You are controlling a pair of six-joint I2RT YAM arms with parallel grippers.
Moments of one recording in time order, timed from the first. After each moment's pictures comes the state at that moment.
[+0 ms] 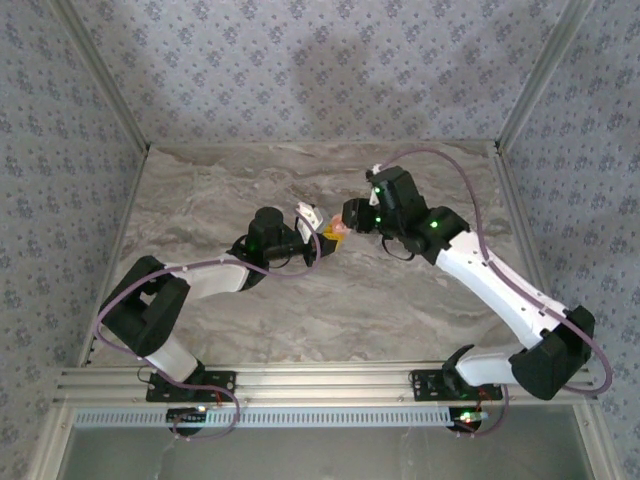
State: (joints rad) left arm -0.68 1.59 0.76 0.62 0.55 0.01; right arm 0.63 1.30 1.27 -0.63 -0.02 0.59
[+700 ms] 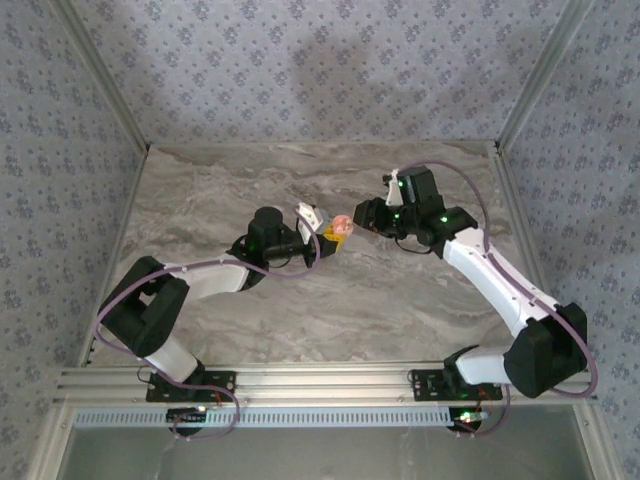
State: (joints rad) left arm -0.68 1.59 0.76 0.63 0.59 0.00; right arm 0.44 1.32 1.13 -0.52 -0.38 0.68
